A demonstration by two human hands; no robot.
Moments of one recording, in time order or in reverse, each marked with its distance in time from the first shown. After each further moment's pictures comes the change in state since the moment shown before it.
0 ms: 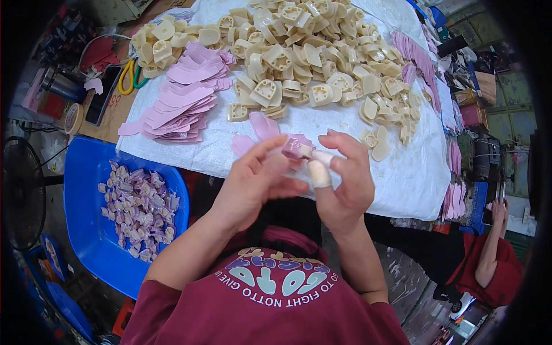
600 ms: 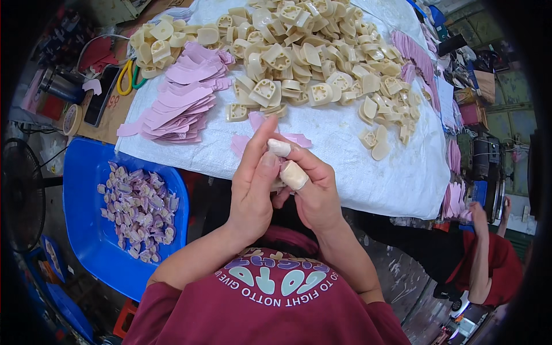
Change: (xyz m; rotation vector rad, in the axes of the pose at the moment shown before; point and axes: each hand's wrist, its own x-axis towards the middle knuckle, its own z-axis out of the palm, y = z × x) left_hand -0.003 -0.010 0.015 0.211 0.069 0.393; right_hand -0.007 -0.025 0.028 1.051 -0.182 0.921
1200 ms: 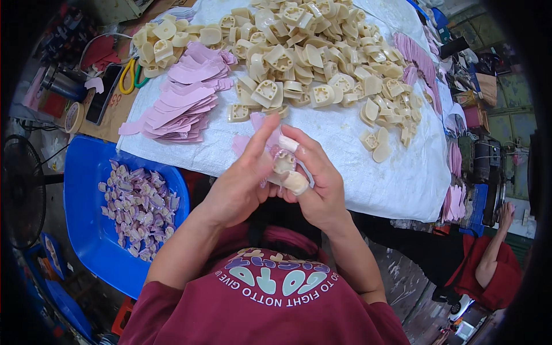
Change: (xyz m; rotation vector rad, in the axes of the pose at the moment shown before) left_hand 0.010 0.010 -0.022 -0.295 -0.233 -0.269; right_hand 0.005 -0.002 -0.024 -0.799 -0.090 -0.411
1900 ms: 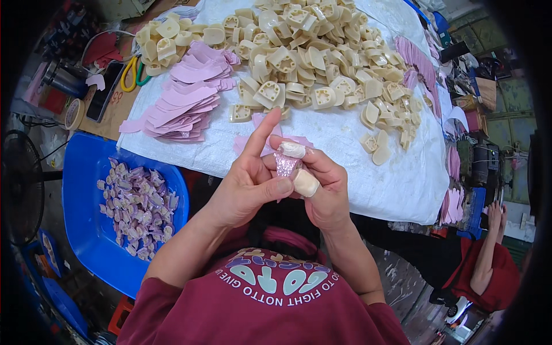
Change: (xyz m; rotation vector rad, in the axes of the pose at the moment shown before) left_hand 0.001 -0.002 -0.002 0.035 -0.094 0.127; right_hand 0.000 -0.010 0.007 0.839 0.013 0.267
